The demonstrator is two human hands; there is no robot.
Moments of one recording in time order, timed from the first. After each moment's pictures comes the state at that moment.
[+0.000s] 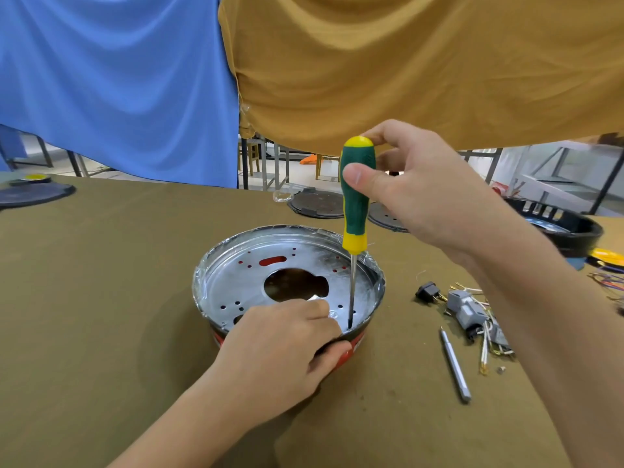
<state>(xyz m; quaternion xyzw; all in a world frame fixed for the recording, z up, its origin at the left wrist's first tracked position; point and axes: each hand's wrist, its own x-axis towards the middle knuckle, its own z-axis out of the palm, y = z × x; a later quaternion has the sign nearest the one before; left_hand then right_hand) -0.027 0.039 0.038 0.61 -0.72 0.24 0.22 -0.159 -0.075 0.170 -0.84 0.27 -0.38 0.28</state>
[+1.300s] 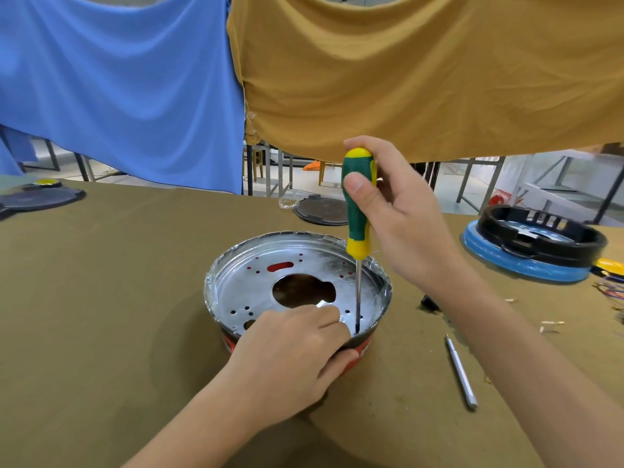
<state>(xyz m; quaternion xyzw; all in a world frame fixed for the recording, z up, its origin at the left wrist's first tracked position) -0.024 0.038 0.039 0.58 -0.74 0.27 0.20 -0.137 -0.084 0.135 -0.82 0.13 -0.48 0.29</state>
